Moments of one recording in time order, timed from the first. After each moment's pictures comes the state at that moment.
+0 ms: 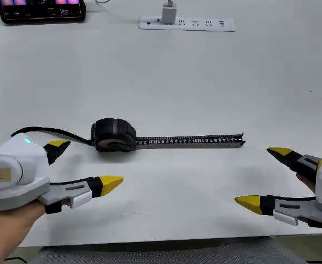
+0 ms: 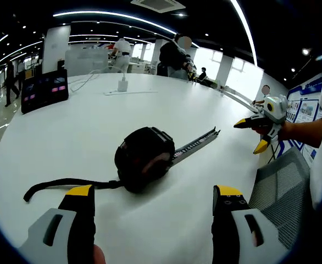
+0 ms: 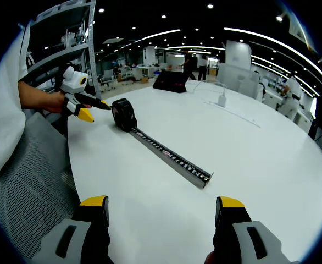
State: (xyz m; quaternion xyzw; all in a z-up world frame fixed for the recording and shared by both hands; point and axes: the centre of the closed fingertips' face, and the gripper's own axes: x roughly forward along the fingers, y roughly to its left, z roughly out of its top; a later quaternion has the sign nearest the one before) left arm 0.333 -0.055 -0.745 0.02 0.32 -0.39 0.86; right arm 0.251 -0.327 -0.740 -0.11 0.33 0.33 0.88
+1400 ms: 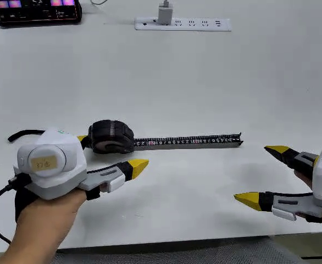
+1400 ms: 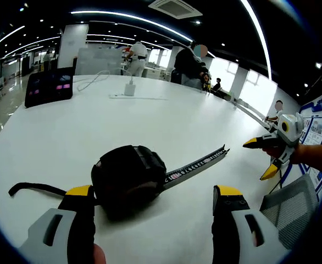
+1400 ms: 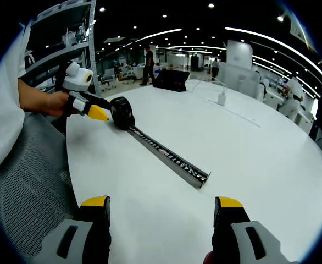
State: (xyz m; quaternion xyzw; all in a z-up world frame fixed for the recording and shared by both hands) left arm 0.352 -0.097 -0.745 -0.02 0.31 -0.33 0.89; right arm 0.258 -0.333 -0.745 -0.12 0.33 0.34 0.87
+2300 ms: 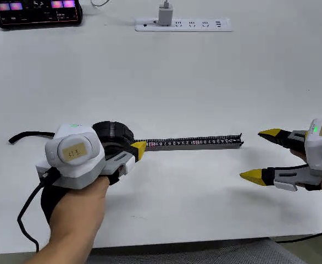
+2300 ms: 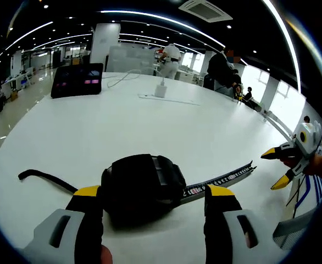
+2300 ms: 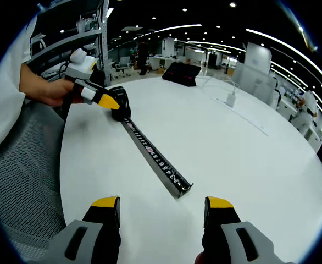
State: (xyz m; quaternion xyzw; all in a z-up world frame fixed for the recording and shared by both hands) left arm 0.378 -0.091 -0.755 -0.04 0.32 -0.20 0.92; right arm 0.297 -0.351 -0.753 -0.18 0.34 0.39 0.84
